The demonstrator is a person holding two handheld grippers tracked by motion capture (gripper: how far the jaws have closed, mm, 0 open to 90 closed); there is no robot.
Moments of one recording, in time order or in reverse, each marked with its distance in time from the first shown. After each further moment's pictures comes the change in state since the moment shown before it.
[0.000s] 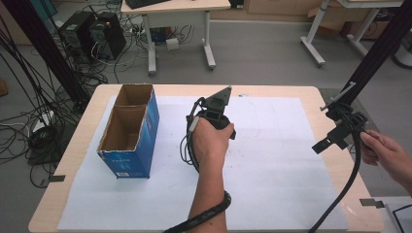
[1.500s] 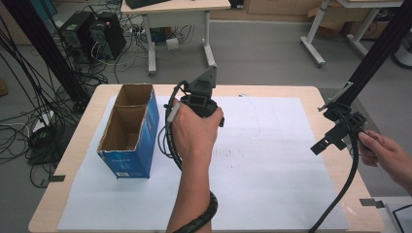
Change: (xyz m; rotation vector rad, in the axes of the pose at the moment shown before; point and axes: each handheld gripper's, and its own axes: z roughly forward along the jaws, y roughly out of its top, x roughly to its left) left arm 0.036 -0.031 -0.089 -0.062 -0.012 -0.082; right arm 0.012 0.008 -0.002 0.032 -0.010 0.027
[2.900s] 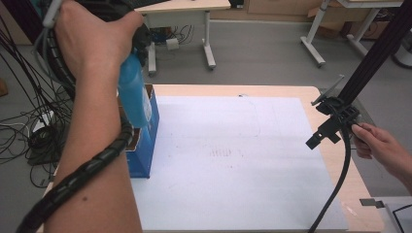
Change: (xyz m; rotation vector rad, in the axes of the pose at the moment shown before) left arm 0.104 0.002 -0.163 -0.149 0.098 -0.199; right arm 0.014 0.025 -0.008 0.037 -0.033 0.012
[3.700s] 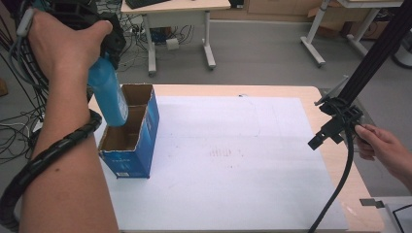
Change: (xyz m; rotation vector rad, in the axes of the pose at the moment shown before) left arm 0.050 0.013 0.046 0.032 0.030 -0.045; right arm -0.012 -0.004 0.001 -0.001 0.042 0.024
